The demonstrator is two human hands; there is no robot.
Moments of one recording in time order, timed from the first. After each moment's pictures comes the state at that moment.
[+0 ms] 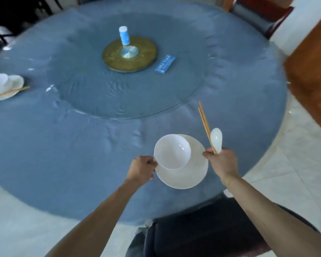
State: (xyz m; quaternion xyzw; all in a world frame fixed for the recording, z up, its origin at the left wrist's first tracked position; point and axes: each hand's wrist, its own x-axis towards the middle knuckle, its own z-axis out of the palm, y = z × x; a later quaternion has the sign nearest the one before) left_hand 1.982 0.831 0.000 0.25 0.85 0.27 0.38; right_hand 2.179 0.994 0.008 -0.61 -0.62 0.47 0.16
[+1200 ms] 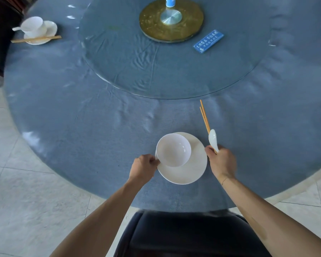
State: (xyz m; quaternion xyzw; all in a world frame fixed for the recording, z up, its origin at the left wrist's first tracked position) left_hand 2.008 0.829 -0.076 0.11 0.90 0.27 0.33; right_hand 2.136 1.039 -0.061 -0.53 -0.75 0.39 0.03
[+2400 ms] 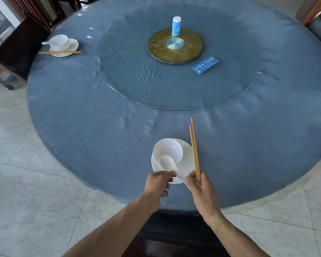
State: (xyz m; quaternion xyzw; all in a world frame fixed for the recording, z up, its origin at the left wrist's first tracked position) left_hand 2.106 0.855 0.003 -0.17 0.69 0.56 0.42; right_hand 2.209 0.965 -0.003 -0.40 -0.71 0.58 0.06
